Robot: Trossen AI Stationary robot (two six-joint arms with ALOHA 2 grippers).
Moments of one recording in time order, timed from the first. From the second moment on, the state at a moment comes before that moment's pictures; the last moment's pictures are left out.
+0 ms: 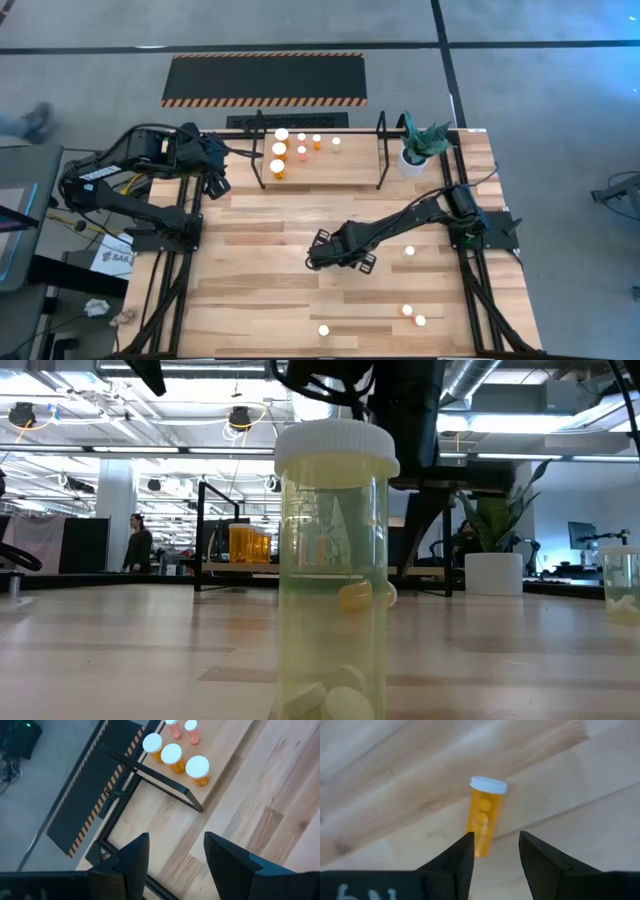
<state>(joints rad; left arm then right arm) 0.11 1.13 1.53 -1.56 -0.51 -0.28 0.25 2.10 1.62 -0.98 0.19 2.28</state>
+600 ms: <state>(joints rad) 0.11 1.13 1.53 -1.57 -0.51 -0.24 0.22 2.10 1.58 -0.97 0.22 2.31</state>
